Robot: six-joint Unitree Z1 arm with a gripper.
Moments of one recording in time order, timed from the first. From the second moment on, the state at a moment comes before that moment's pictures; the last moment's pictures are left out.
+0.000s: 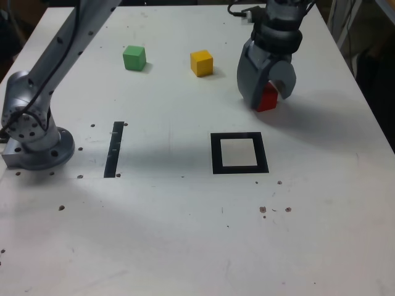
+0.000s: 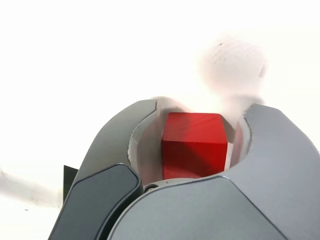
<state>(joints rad) 0.24 2.34 -1.99 1.34 0.09 -0.12</state>
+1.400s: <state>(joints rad) -0.03 2.08 -1.63 1.30 0.02 -0.12</state>
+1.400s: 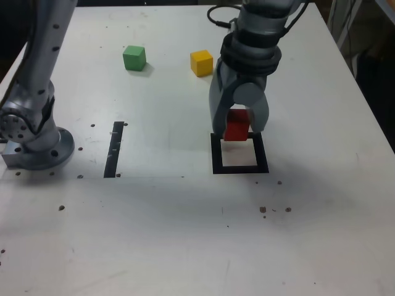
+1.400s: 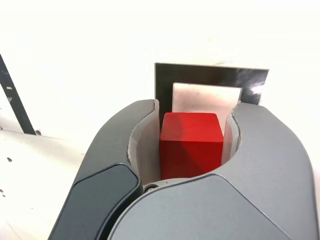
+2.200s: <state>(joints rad) -0.06 2.08 -1.48 1.11 0.01 -0.12</state>
